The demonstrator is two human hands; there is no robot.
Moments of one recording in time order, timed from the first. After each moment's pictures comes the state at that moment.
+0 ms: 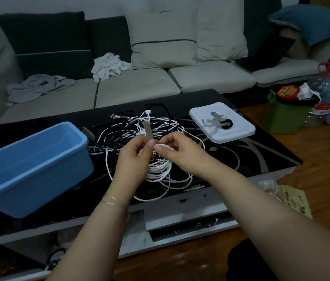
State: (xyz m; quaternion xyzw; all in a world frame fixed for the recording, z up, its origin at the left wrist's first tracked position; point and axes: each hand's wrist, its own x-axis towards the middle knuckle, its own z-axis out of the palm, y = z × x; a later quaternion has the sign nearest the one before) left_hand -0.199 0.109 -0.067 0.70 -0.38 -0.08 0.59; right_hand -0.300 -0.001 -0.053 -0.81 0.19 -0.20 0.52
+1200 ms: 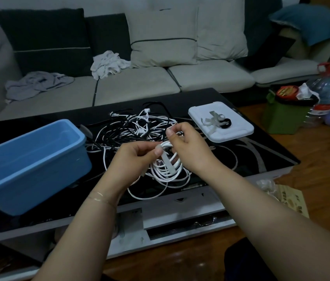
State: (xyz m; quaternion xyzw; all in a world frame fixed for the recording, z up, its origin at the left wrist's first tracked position) left_hand -0.202 0.119 -0.052 0.70 -0.40 -0.22 0.55; right_hand -0.303 -0.003 -0.052 -0.78 0.24 -0.30 0.50
